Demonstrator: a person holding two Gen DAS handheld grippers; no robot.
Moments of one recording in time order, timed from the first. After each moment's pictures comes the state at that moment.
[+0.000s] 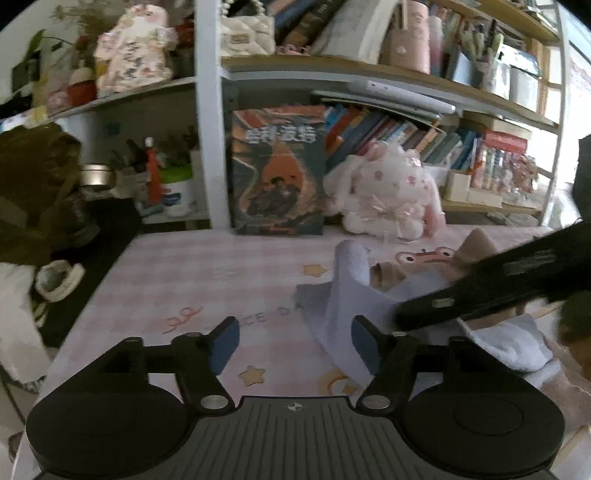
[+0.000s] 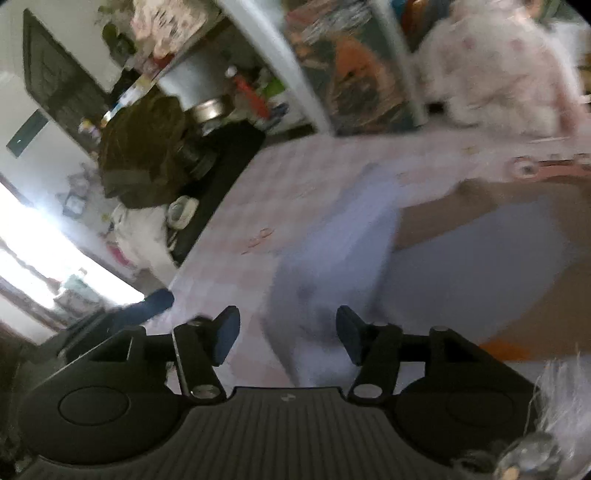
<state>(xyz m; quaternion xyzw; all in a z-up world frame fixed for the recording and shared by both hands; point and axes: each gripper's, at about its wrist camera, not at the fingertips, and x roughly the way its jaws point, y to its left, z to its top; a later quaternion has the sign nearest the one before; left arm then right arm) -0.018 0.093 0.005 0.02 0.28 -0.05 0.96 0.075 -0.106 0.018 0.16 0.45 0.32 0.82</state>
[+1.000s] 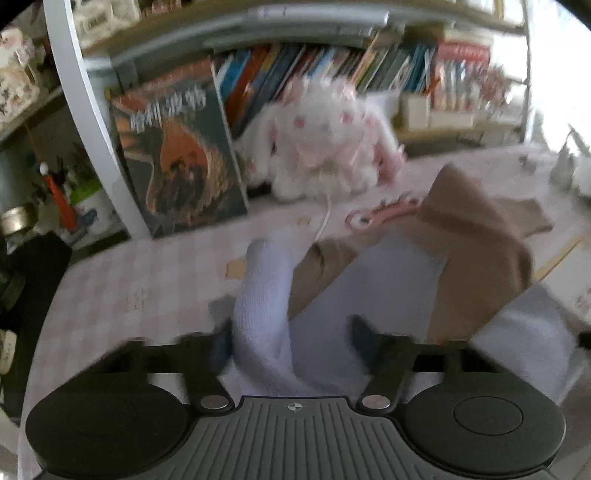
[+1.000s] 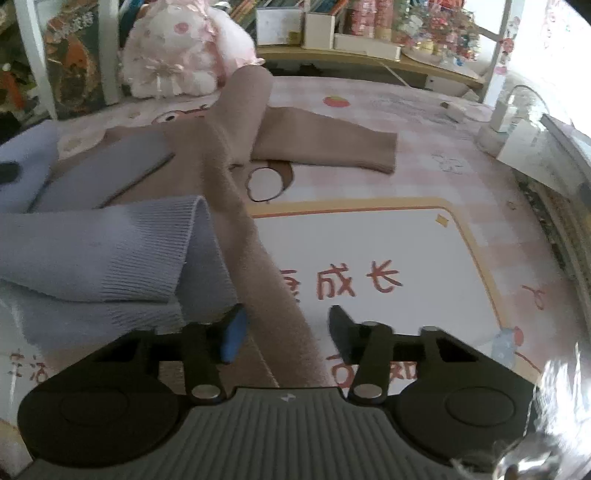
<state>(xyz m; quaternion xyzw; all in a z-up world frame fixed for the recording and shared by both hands) 0.075 0.009 -0.026 0.13 0.37 -0.07 0.92 -0.007 -0.272 -0.046 0.01 0.47 0.00 0.88</state>
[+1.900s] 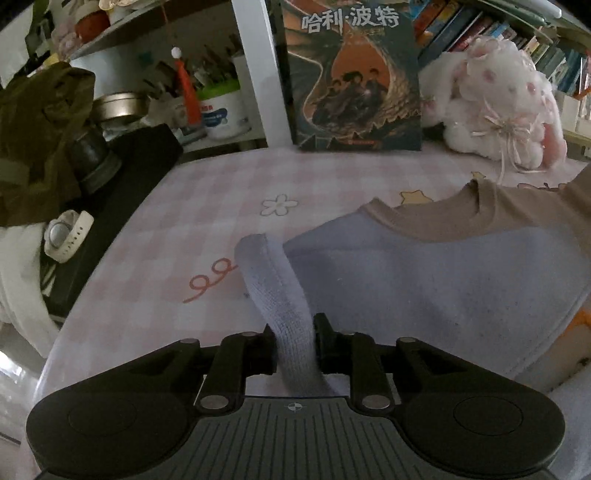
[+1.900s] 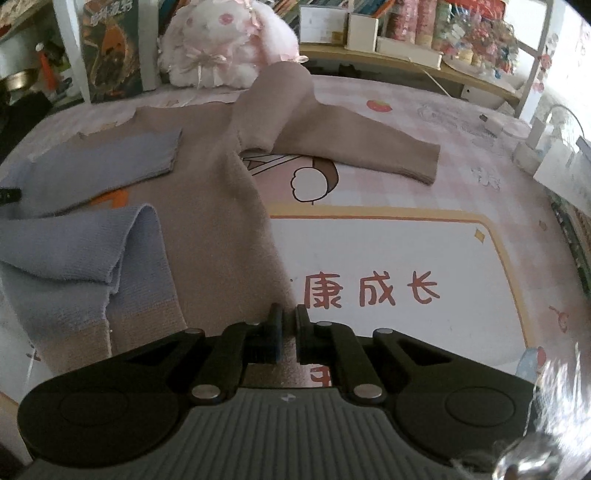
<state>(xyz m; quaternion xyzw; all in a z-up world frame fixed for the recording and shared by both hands) 0.083 0.114 -0.058 0.05 0.40 0.08 0.91 -0.004 -0.260 -0.047 0.00 0.47 0.03 0.88</state>
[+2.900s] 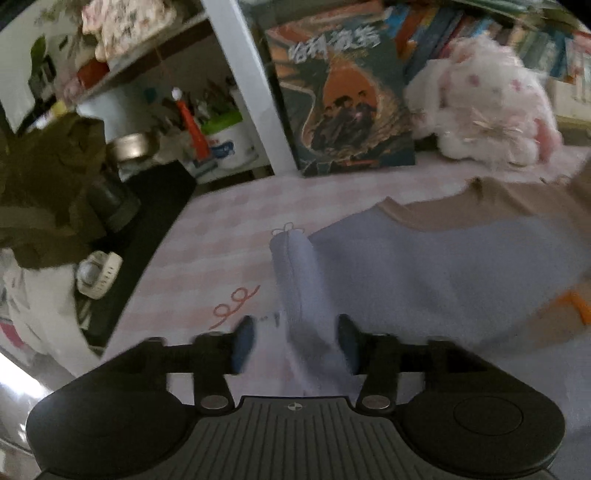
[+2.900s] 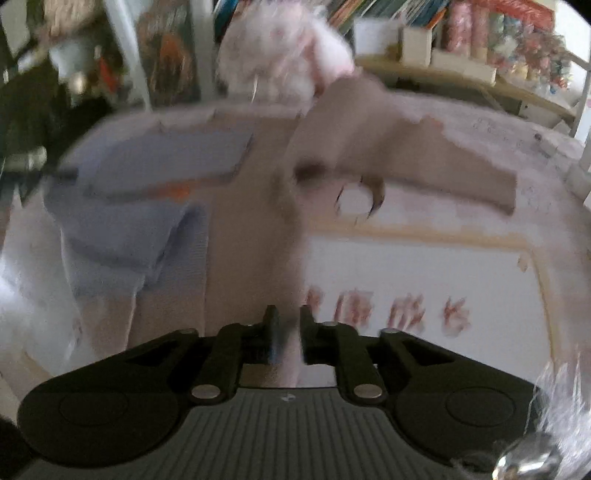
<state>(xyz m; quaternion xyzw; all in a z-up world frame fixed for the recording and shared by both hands) 0.055 0.084 -0.027 0.13 0.38 0.11 0.91 0.006 -0.288 -0.030 0.03 0.43 0.14 0.89</state>
